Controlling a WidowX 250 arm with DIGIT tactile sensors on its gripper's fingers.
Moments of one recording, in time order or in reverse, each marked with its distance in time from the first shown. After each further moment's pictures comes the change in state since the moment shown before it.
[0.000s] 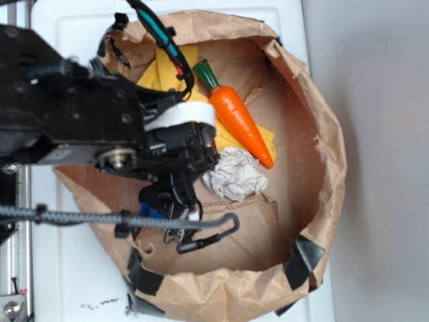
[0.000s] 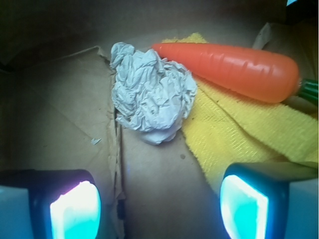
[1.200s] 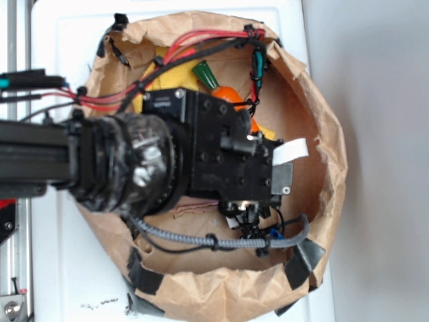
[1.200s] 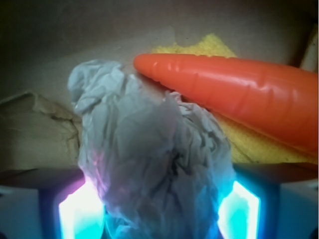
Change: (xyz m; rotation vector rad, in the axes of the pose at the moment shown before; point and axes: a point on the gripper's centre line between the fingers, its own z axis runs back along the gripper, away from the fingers) arm 0.024 -0.021 -0.068 0.130 0.106 0.036
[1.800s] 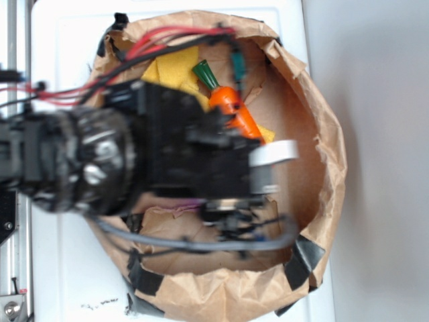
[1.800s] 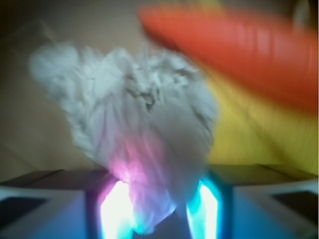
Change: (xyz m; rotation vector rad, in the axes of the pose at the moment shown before) arm 0.013 0.004 0.037 -0.067 0.032 0.010
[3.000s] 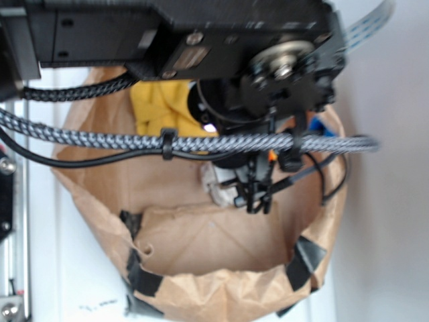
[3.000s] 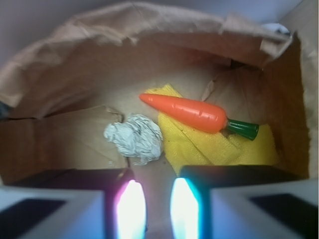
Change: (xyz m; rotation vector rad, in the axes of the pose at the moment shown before) arm 0.002 0.024 0.086 -0.003 0.025 -0.011
